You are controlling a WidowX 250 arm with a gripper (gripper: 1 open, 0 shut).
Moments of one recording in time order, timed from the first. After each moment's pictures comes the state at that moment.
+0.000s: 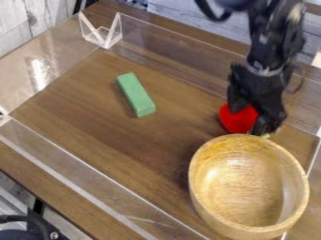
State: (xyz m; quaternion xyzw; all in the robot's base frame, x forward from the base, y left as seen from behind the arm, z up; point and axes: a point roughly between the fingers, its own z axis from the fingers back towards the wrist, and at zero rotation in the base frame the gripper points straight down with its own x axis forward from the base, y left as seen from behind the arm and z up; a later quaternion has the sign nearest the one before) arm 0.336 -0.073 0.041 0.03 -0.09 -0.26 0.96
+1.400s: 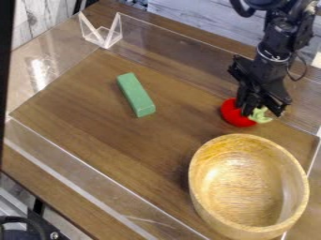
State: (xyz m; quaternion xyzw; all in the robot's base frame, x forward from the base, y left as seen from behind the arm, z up) arm 0.369 -0.055 0.033 0.07 -0.03 -0.18 0.98
